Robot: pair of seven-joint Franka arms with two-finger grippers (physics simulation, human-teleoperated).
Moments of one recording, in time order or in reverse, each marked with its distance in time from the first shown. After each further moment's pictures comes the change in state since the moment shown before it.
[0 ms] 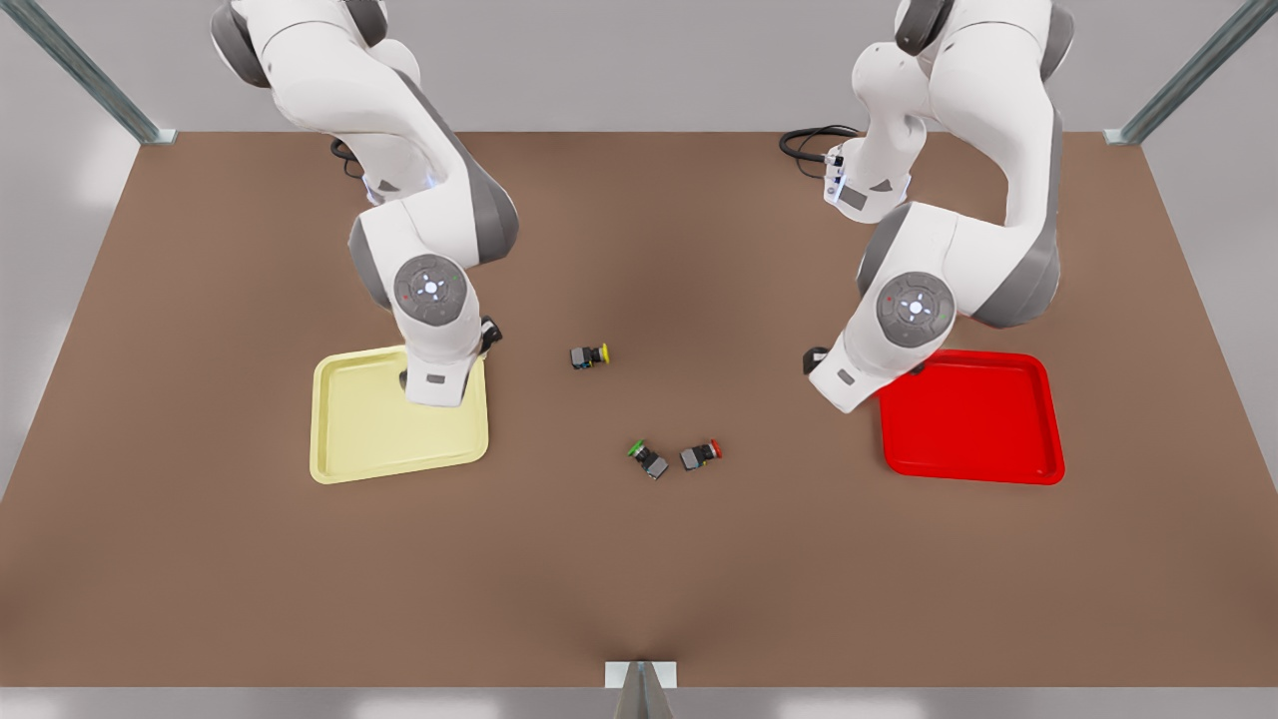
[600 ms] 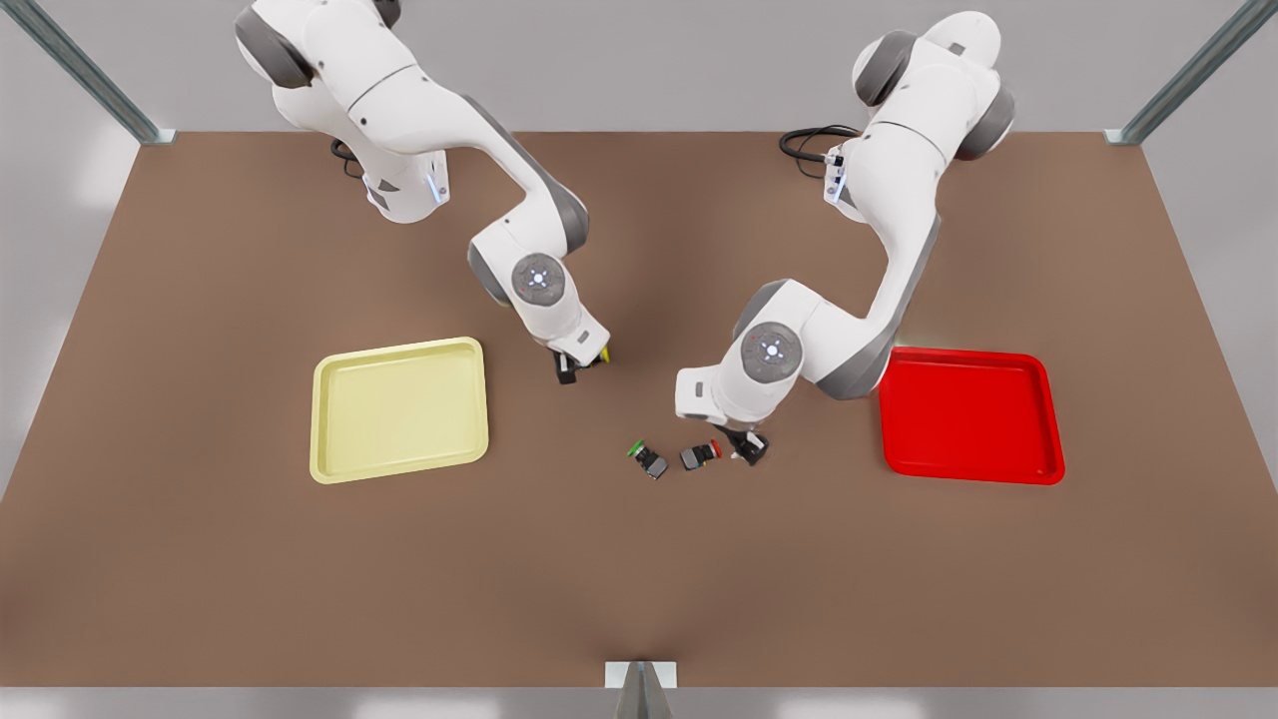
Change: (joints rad) left arm -0.076 0.284 -0.129 0.060 -0.003 0.469 0.605; right arm 0.069 -0.004 0.138 -0.472 0.147 0.536 -0.619
